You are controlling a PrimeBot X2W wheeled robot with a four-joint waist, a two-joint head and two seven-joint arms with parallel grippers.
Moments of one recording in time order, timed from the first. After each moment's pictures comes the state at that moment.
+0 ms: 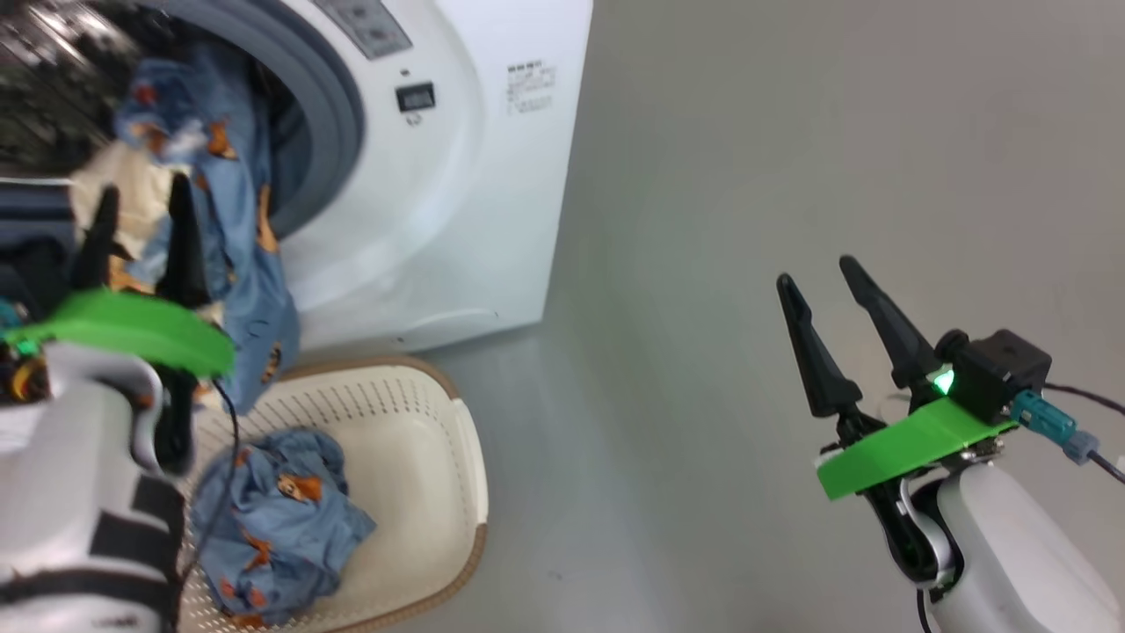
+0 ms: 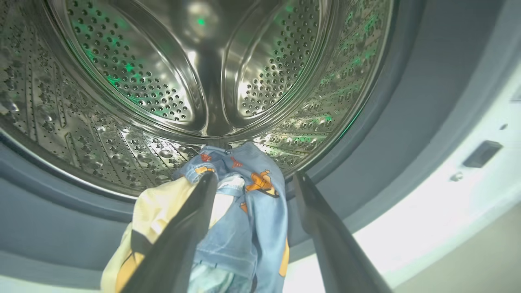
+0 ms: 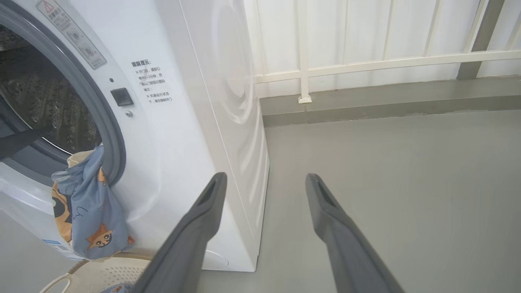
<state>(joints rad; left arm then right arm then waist) -0.78 0.25 -0.14 0.83 -0.52 -0.13 -0.26 -0.36 -0.20 0.29 0.27 0.45 0.13 -0.25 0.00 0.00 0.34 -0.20</state>
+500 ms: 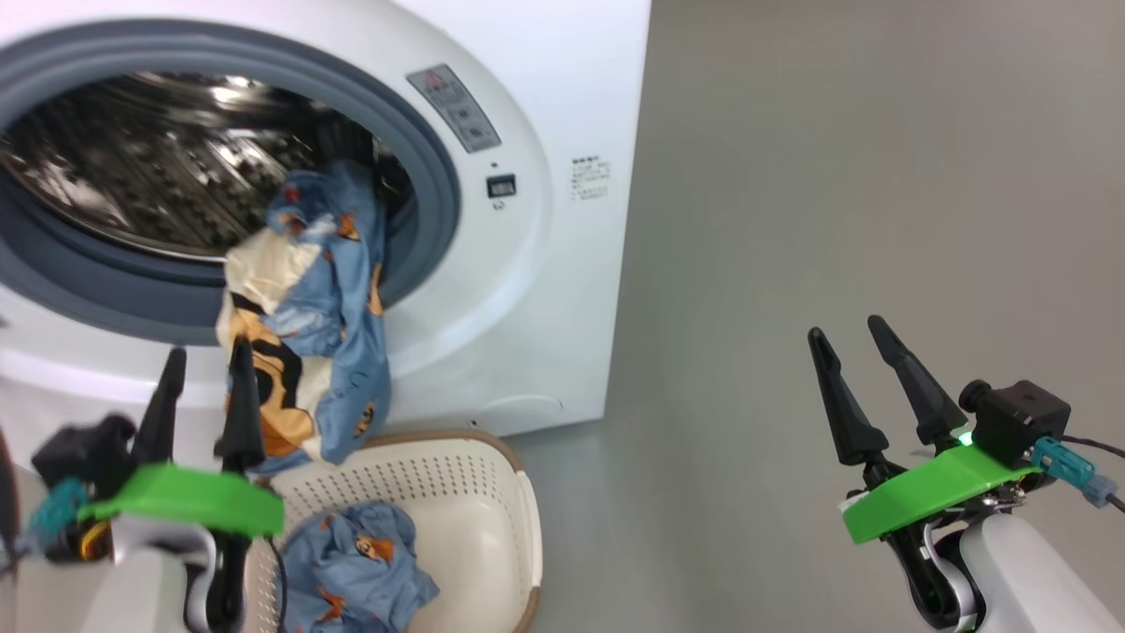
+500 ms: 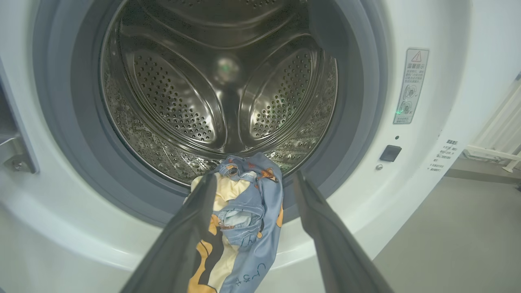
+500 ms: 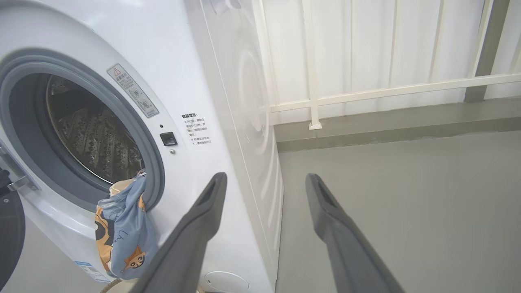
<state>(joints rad) -0.44 0.19 -0.09 0.58 -0.49 -0.13 -0.26 -0.27 -0.21 0.25 0.29 0.49 0.13 -0.25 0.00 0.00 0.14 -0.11</state>
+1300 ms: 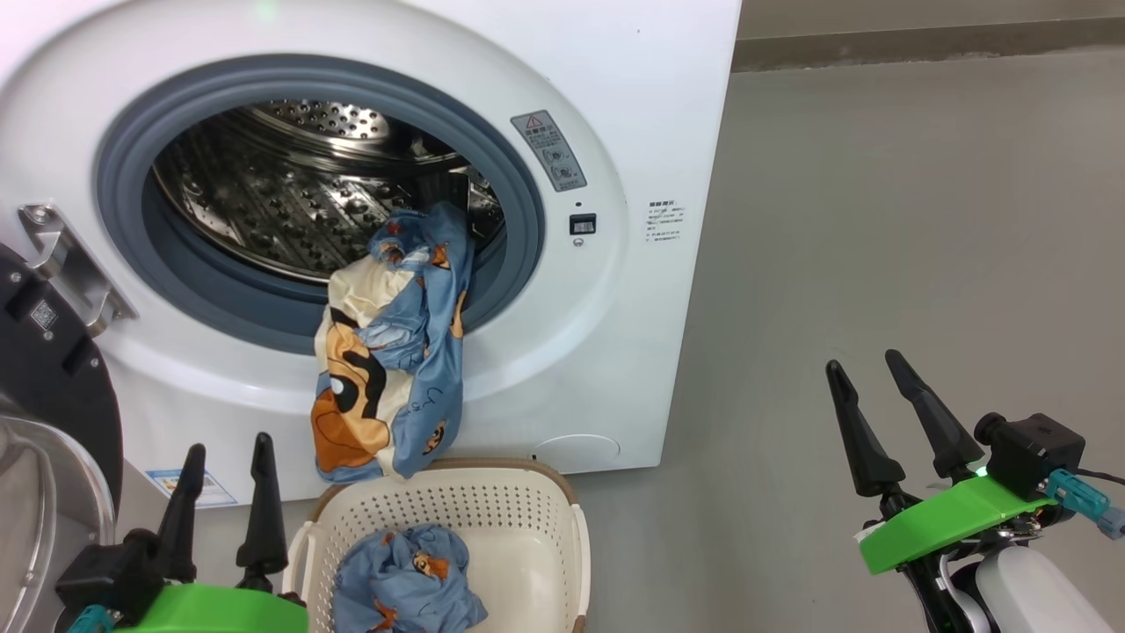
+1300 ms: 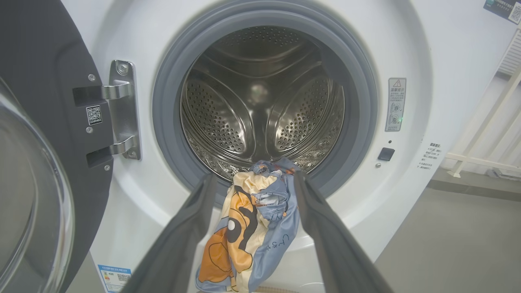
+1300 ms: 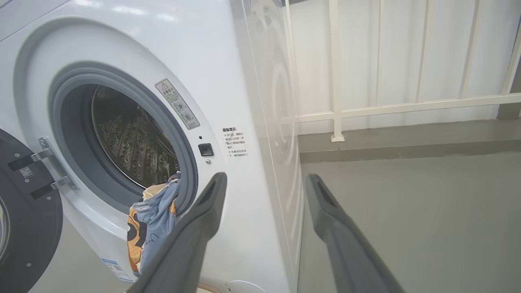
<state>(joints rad) -0.12 0.14 -0.05 0.29 -0.43 -0.09 -0.25 -0.19 -0.23 0.23 0.28 0.49 0.13 -0.25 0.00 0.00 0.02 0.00</state>
